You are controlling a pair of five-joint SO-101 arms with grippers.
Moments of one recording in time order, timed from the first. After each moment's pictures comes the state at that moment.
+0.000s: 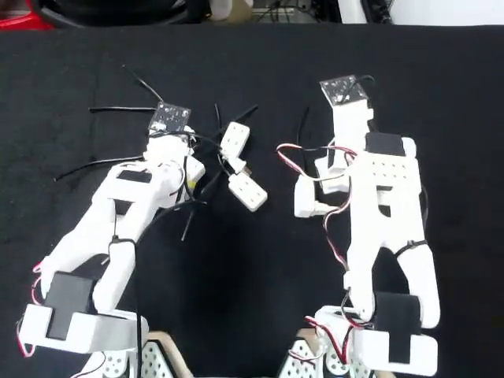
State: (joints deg) left arm 3.3 -5.9 44.1 30.5 -8.7; right arm 5.4 -11.1 25.0 67.7 18.8
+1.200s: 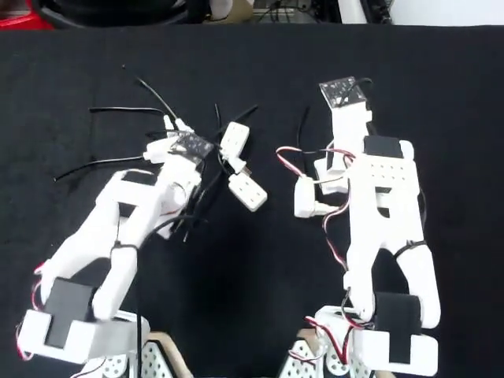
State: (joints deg) left arm 5.5 -8.9 44.7 52.8 -22.3; right arm 5.3 -11.1 27.1 65.5 18.7
